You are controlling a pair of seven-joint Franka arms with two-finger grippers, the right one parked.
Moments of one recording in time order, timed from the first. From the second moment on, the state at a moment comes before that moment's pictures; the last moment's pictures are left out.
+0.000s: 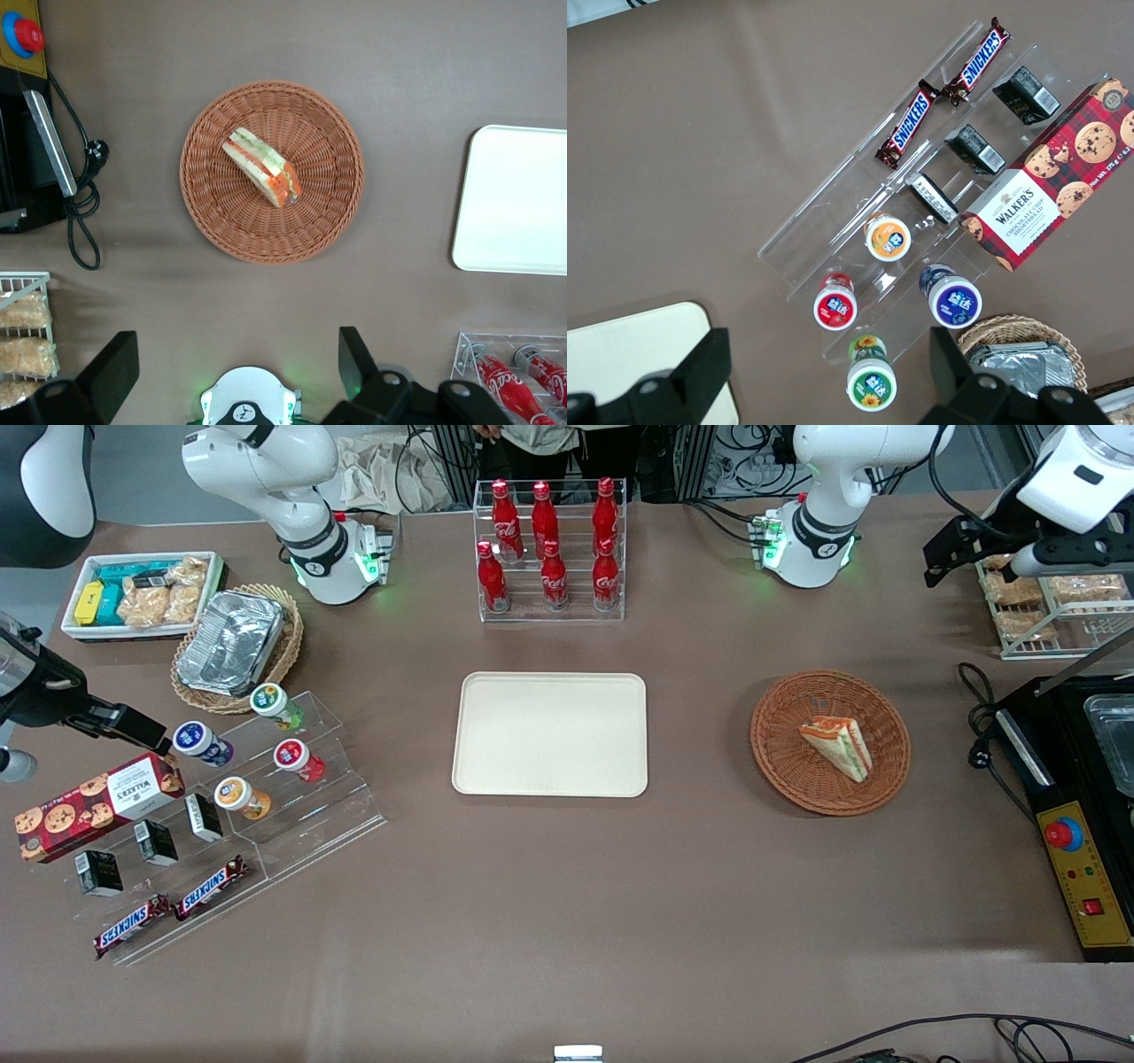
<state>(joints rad) 0.00 -0.42 -0.05 -1.97 -0.05 1.52 -0.08</state>
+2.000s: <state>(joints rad) 0.02 -0.11 -0.06 -2.44 -0.11 2.33 -0.61</state>
